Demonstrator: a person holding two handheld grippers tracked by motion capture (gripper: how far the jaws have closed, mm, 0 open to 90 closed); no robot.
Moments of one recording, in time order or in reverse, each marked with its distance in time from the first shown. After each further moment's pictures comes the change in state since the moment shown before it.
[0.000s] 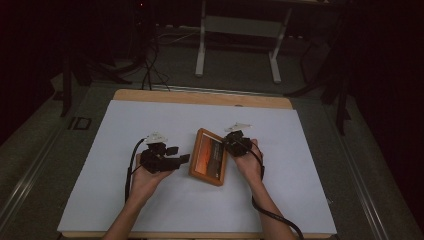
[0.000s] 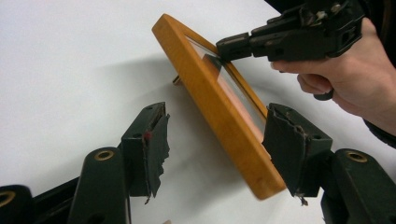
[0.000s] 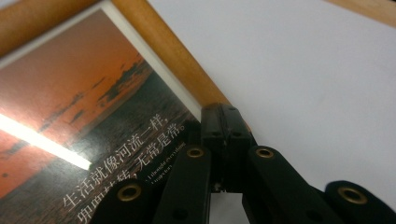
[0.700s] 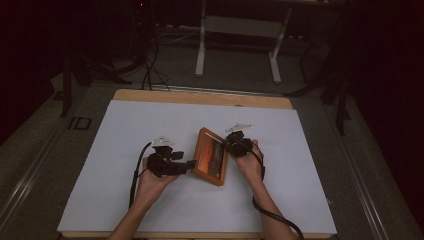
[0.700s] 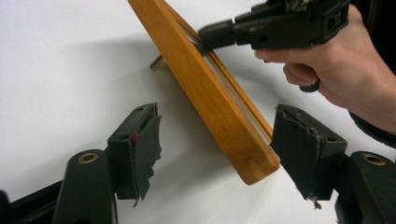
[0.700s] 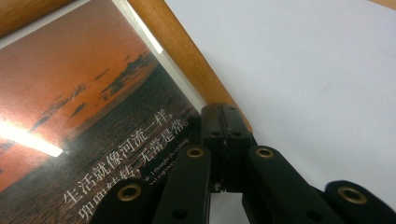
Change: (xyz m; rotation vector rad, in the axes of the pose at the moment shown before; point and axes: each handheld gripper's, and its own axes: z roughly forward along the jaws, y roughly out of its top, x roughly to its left) left arm -0.013 -0.007 0.017 0.048 -0.043 -0.026; right arm -0.003 -0.003 0.002 0.013 0.014 0.017
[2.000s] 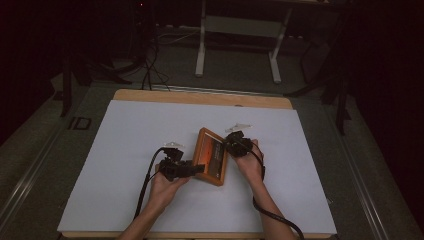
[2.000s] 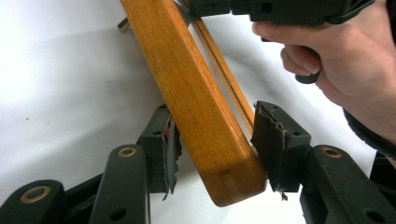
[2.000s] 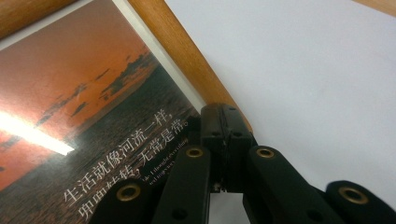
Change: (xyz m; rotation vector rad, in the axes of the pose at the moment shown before) left arm -0.006 -0.009 0.032 0.065 -0.052 -0.146; right arm 0.001 0.001 -0.003 0.001 -0.017 -0.023
